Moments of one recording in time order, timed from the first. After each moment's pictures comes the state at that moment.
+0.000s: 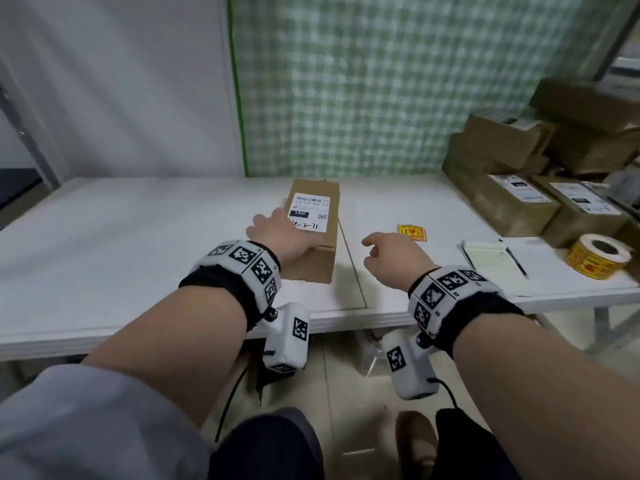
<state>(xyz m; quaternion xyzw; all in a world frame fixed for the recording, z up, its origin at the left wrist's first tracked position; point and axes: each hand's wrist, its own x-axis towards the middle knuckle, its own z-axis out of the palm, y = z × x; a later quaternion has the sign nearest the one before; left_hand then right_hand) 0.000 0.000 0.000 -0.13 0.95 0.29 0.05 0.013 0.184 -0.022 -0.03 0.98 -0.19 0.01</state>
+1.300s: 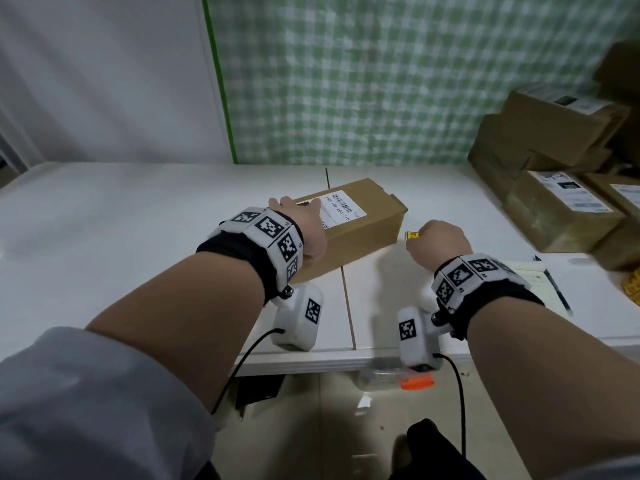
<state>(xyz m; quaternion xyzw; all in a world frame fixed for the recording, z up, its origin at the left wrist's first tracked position) -0.091 0.064 0.004 -0.05 0.98 -0.01 0.20 -0.110 0.261 -0.051 0.15 0.97 -0.18 0.02</state>
